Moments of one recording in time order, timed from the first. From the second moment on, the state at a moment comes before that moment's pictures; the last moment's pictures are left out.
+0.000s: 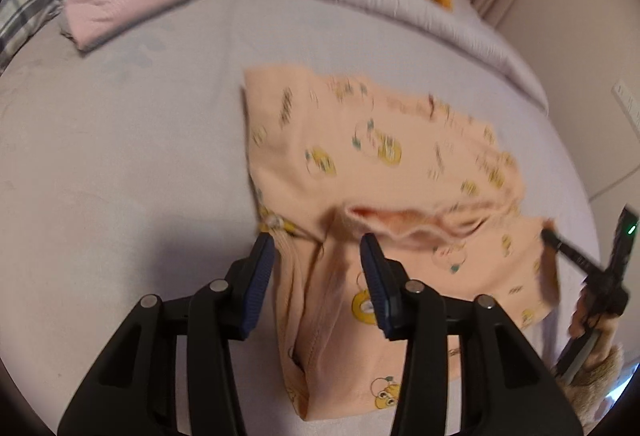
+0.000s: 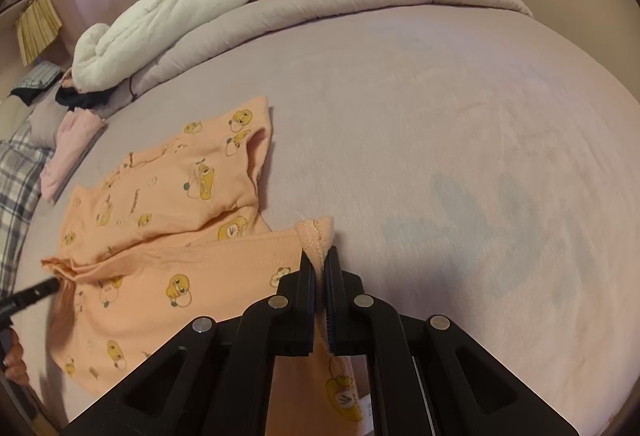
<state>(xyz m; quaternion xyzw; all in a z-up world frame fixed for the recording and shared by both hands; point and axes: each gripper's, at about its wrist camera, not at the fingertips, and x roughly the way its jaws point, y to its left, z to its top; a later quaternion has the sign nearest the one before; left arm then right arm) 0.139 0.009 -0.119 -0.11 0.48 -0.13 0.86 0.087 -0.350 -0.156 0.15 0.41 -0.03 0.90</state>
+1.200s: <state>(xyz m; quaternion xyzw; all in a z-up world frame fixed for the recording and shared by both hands) 0.136 -0.008 -0.100 -0.16 0.42 -0.13 0.89 0.067 -0.337 -0.132 0.14 0.38 -0.02 0.91</state>
